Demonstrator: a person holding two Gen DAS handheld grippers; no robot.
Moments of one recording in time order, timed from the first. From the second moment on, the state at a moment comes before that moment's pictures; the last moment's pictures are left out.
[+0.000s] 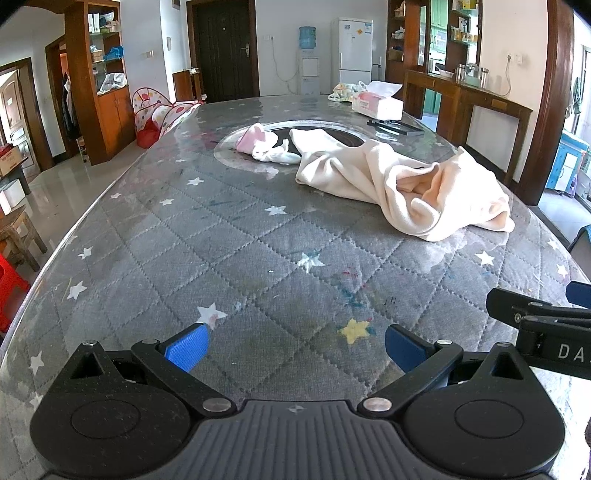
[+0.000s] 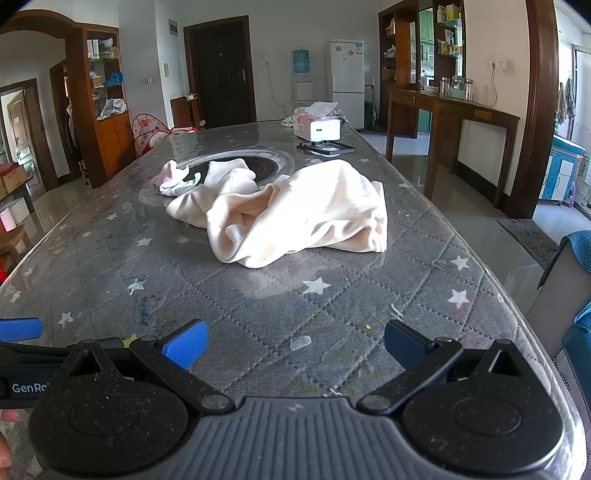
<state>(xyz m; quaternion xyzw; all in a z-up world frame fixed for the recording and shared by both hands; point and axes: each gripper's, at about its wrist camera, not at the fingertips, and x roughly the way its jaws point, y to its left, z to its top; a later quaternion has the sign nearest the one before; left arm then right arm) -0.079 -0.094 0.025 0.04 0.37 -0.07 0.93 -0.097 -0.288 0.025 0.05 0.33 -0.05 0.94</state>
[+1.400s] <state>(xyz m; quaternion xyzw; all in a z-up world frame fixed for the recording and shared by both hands) -0.050 -0.109 0.023 0.05 0.39 -0.08 0.92 -0.074 -0.299 0.021 0.06 0.34 -0.05 0.94</state>
